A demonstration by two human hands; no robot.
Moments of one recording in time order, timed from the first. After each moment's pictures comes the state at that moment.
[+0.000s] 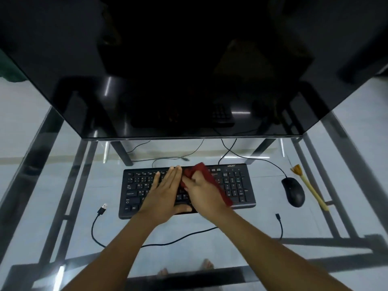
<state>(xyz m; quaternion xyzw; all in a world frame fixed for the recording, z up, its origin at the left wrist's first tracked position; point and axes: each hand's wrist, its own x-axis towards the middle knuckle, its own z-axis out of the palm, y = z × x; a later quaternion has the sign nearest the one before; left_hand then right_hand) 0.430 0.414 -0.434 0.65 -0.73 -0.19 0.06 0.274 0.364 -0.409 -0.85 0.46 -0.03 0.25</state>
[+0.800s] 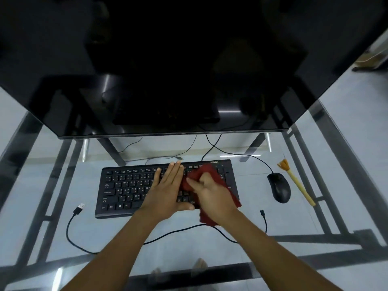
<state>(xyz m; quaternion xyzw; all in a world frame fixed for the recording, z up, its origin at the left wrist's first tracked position) 0.368 0.394 -0.429 0.66 -0.73 -0.19 0.03 0.196 0.358 -0.415 -0.88 0.44 -0.08 0.17</state>
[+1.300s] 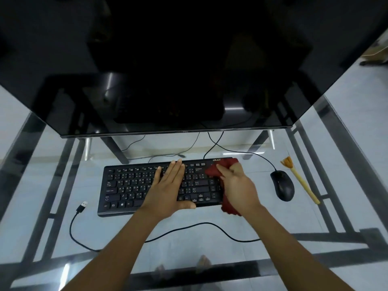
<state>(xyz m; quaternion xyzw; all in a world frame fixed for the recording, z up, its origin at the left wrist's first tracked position) 0.371 0.395 -0.431 0.66 -0.73 -0.17 0.02 0.148 0.332 -0.420 -0.84 0.53 -0.09 0.09</state>
